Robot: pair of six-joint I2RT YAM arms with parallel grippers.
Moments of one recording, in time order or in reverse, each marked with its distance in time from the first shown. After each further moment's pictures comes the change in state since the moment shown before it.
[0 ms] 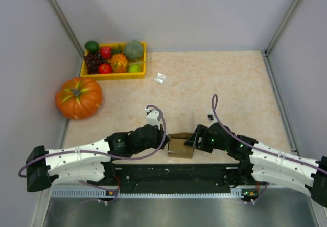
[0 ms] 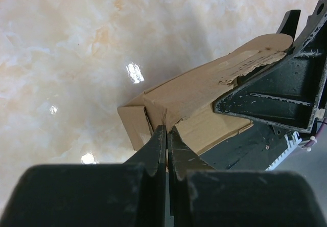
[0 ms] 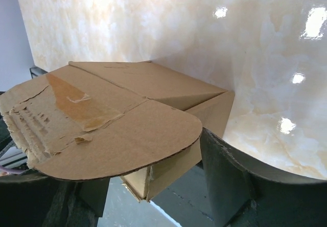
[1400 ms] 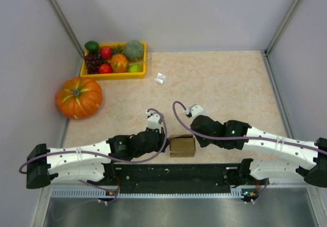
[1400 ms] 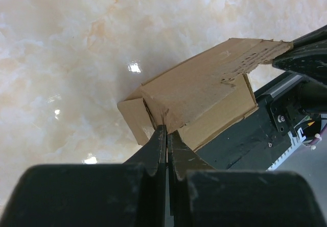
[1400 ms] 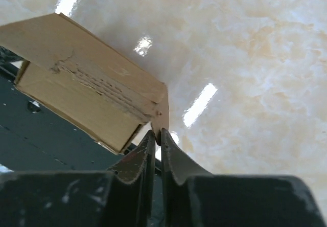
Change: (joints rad) left arm -0.064 0.005 -0.022 0.011 -0.063 -0.026; right arm 0.209 0.238 0.539 -0.605 0.361 -0.707
